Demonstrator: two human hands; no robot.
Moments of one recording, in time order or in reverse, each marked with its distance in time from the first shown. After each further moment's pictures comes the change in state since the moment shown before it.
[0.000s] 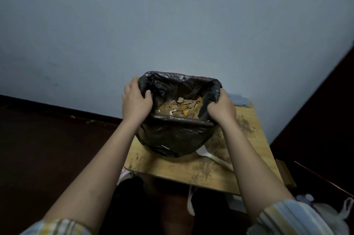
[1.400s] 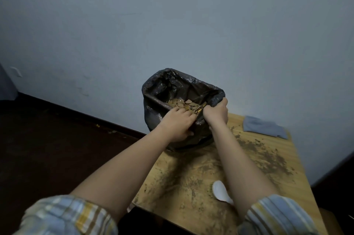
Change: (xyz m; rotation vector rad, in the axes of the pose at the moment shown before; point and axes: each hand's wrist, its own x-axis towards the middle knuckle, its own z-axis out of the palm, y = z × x) left_hand 0.066 0.018 0.068 0.964 -0.389 0.841; right_hand 0.110 -0.059 0.090 0.320 -0.024 0.142
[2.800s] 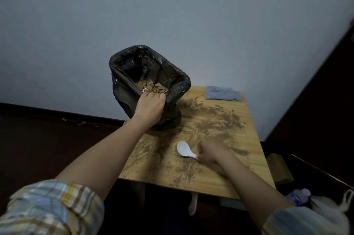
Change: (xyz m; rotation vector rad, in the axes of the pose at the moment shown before) left_hand -0.004 0.074 0.018 0.015 0.125 -0.200; right_hand -0.073 0.188 -0.112 -1.126 -0.635 -0.305
